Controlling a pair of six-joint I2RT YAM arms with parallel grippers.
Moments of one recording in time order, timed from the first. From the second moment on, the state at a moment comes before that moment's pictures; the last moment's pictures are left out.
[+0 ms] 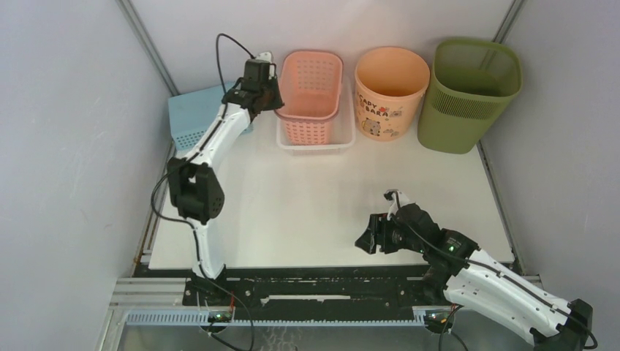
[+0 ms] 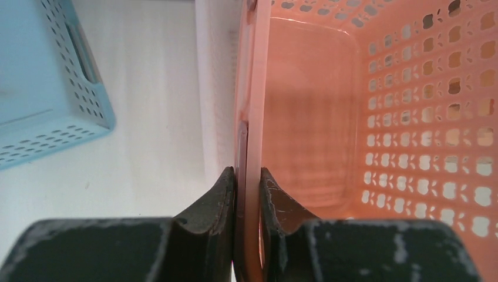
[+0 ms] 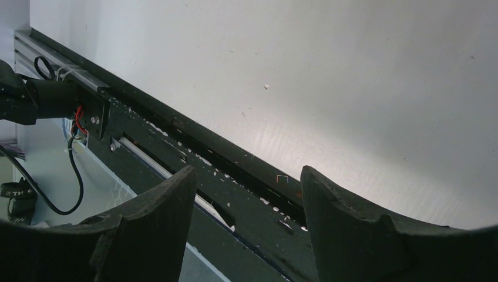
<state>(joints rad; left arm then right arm) -0.32 2.04 1.96 -0.53 -0.10 -0.32 0.83 0.58 0.46 -0.60 -0.08 0.71</state>
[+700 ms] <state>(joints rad) -0.51 1.28 1.17 -0.40 -0.08 -0.49 0.83 0.59 0.73 -0.69 0.00 0.64</state>
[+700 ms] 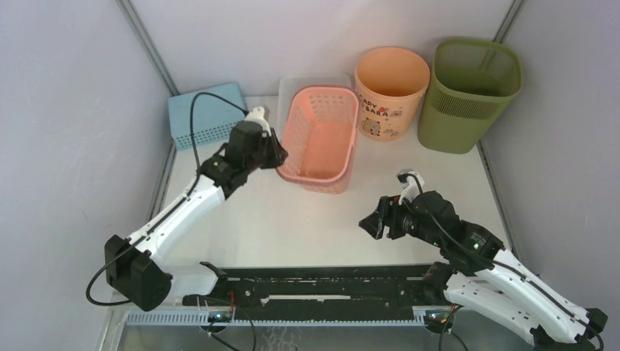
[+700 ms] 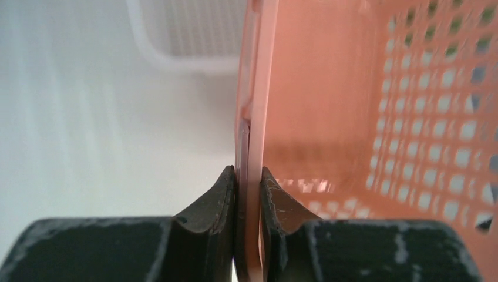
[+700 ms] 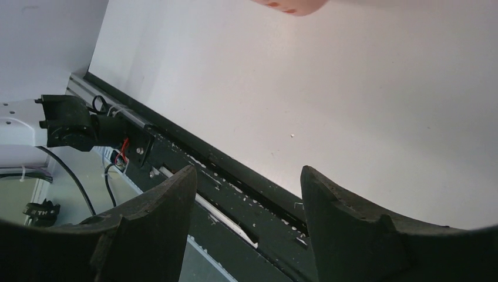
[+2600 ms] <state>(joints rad) -0.82 0.88 0.87 -0.74 -0.43 -0.65 0.83 0.60 0.74 -0.73 0.02 0.63</state>
